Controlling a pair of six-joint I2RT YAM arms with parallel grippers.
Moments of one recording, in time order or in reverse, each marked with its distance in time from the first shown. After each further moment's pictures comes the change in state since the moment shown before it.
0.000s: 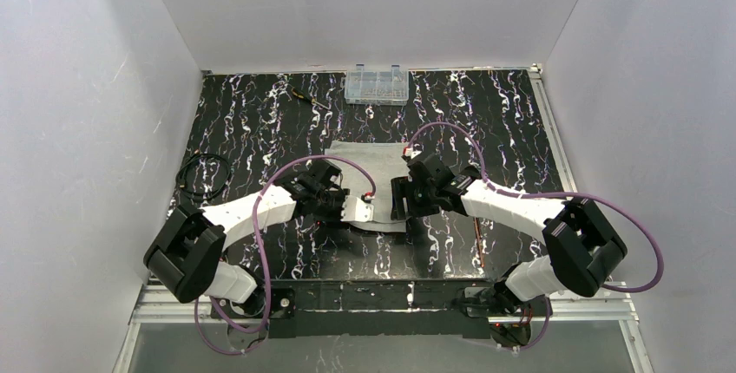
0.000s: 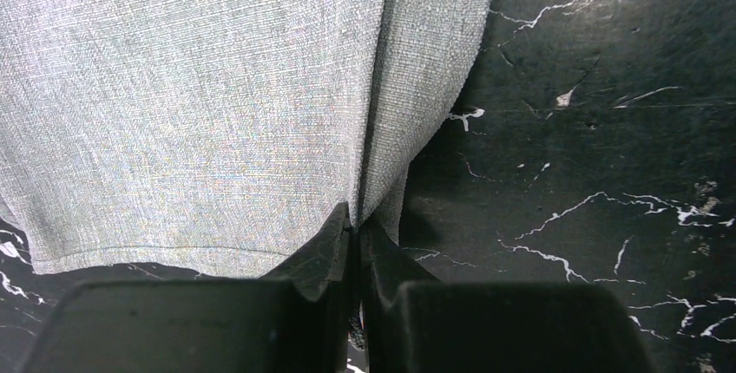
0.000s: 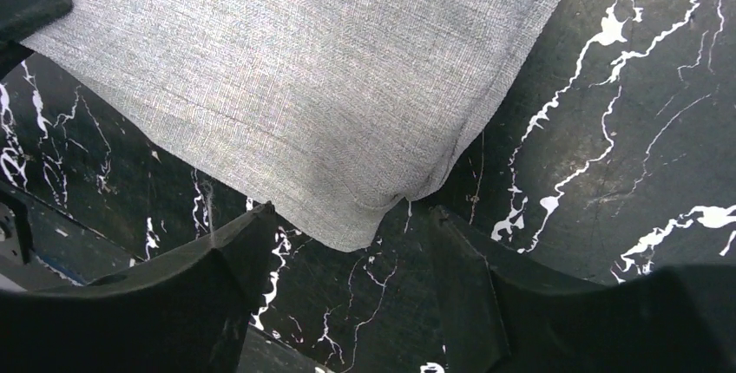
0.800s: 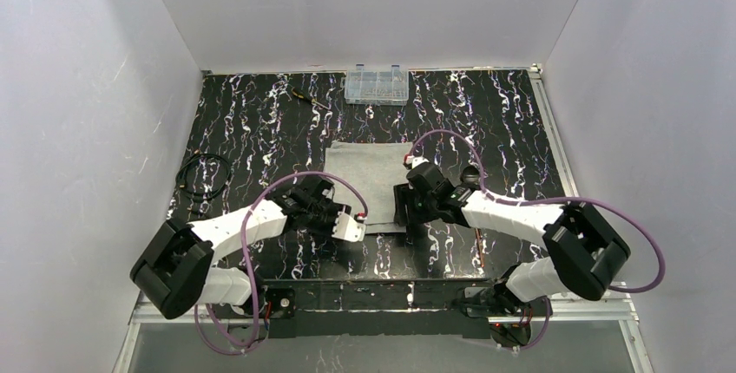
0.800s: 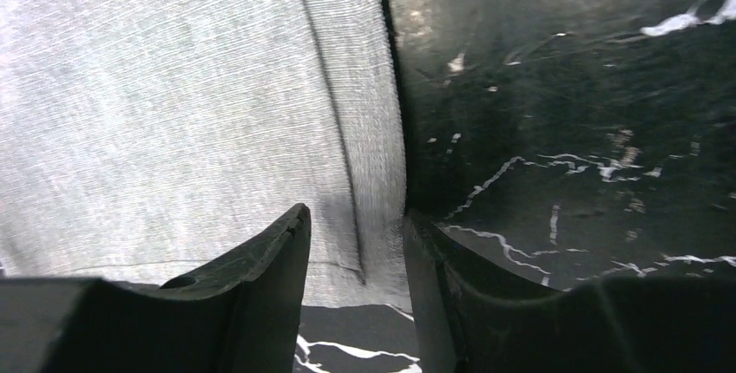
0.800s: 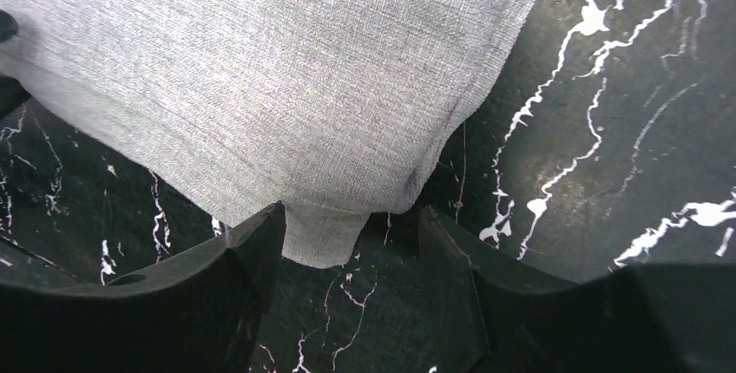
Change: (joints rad) left arm -0.012 -0.110 -0.119 -0.017 0.068 0.124; right arm 0.043 -0.047 -0.104 0.104 0.107 0.018
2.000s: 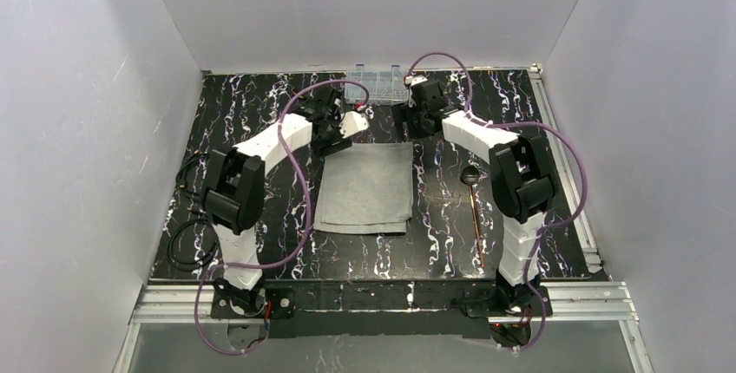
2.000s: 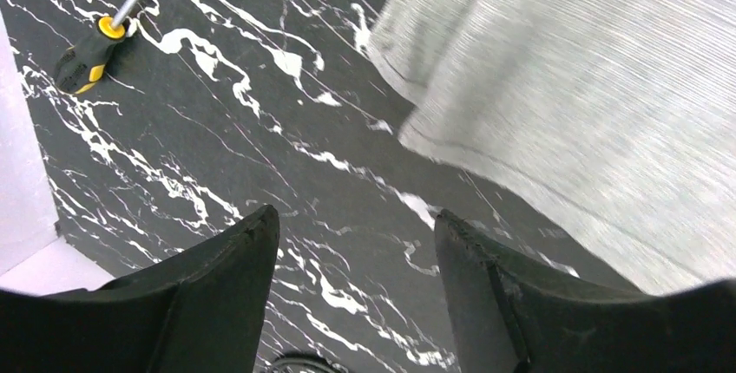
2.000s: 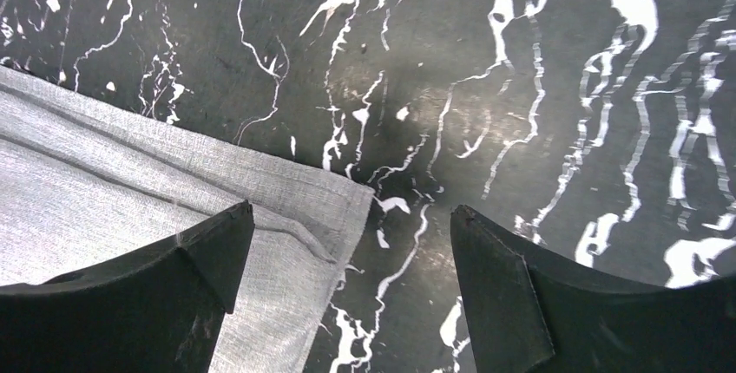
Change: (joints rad) left arm 0.252 0.633 0.846 -0.147 -0.447 -0.316; right arm -0.355 0.620 0.762 -0.045 0.020 -0.392
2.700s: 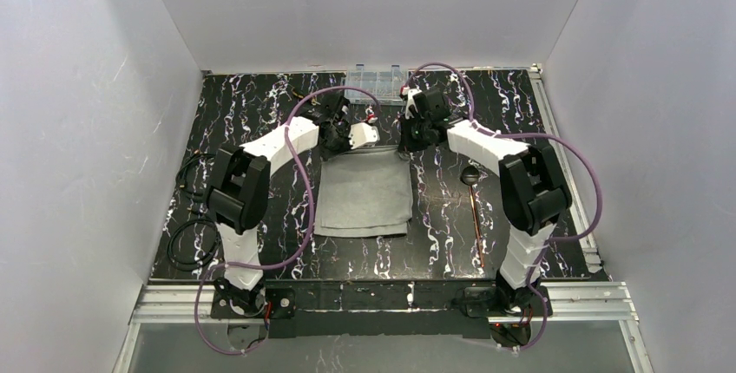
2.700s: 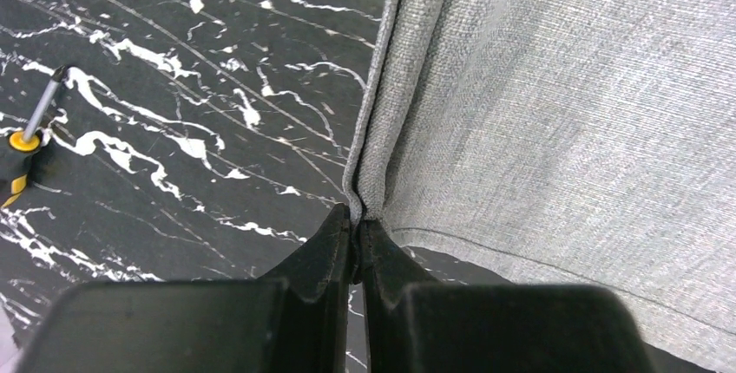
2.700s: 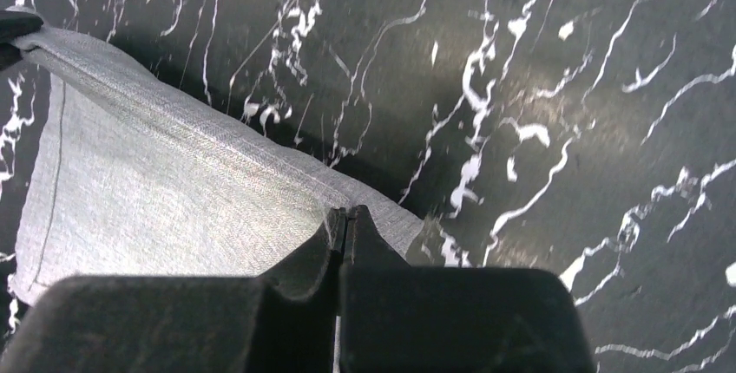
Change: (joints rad) left arm -0.033 -0.017 -0.019 -0.091 0.206 0.053; right arm 0.026 -0.159 -0.163 -0.020 -0.211 0.053
